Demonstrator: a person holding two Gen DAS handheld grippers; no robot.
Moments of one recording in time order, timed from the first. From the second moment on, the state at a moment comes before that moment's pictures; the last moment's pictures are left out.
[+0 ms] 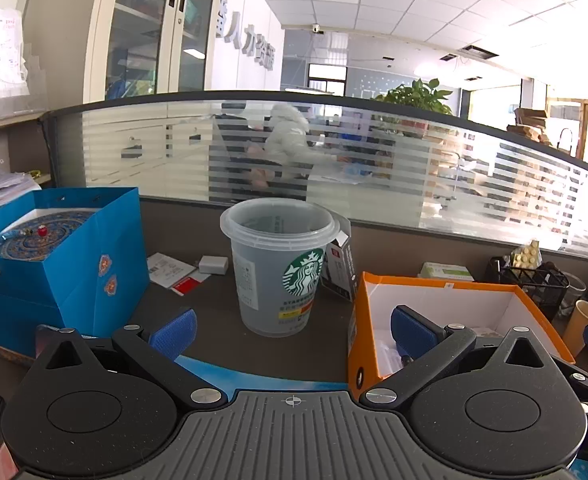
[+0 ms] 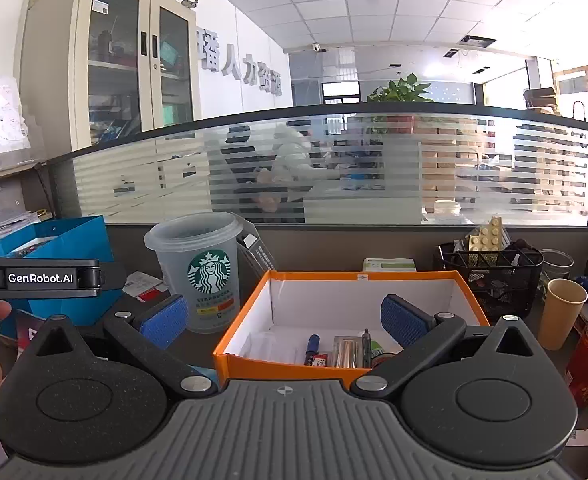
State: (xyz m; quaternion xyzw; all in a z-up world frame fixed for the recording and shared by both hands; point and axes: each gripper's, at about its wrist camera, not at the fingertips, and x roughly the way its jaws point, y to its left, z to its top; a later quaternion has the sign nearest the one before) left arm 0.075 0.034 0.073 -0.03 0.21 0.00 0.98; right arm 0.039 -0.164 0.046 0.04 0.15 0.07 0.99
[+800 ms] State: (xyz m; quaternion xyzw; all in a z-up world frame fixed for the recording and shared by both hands) left arm 0.073 0.036 0.068 -0.06 0.19 0.00 0.98; right arm 0.039 -0.171 0.040 0.04 0.16 0.07 0.98
